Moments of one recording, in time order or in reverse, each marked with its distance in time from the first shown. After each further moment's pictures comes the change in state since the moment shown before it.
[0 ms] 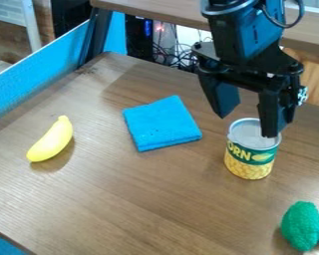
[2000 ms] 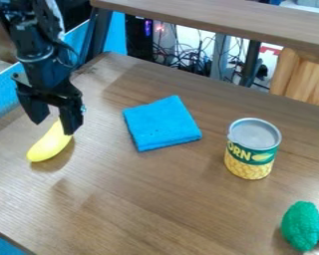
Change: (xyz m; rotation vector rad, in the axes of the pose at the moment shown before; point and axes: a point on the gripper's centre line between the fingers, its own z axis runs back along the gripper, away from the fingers) arm -0.108 0.239 -0.021 0.325 0.155 0.408
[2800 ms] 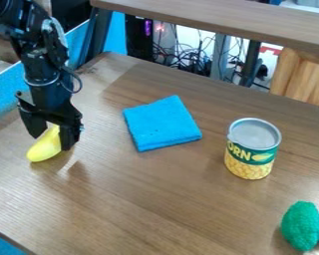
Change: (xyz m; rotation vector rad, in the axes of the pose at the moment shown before) arm 0.002 0.016 -0.038 0.082 0.042 0.008
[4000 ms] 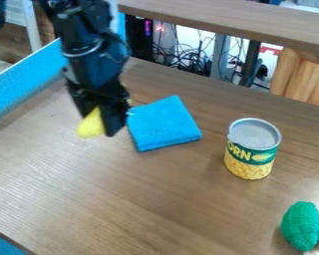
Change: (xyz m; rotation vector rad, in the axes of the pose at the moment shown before) arm -0.006 -0.105 0.083 -0.191 -0.146 -0.265
